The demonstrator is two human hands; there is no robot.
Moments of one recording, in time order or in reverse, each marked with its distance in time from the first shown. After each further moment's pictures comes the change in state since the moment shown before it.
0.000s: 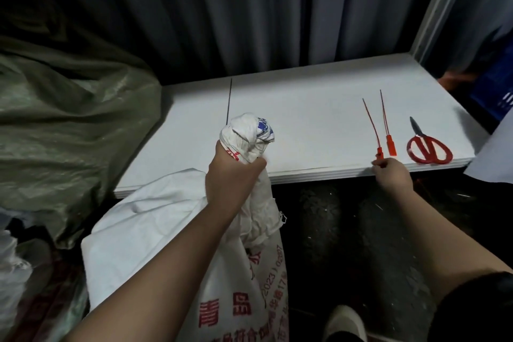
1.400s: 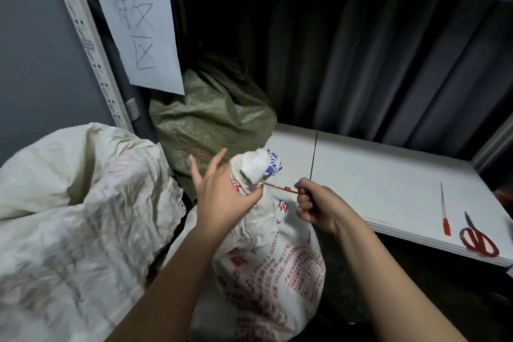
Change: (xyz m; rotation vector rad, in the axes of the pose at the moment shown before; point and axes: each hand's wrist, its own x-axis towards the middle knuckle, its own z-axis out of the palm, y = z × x) left_hand -0.097 -0.064 -0.300 0.459 0.430 0.365; right_hand -0.374 -0.294 0.032 0.742 -0.915 0.097
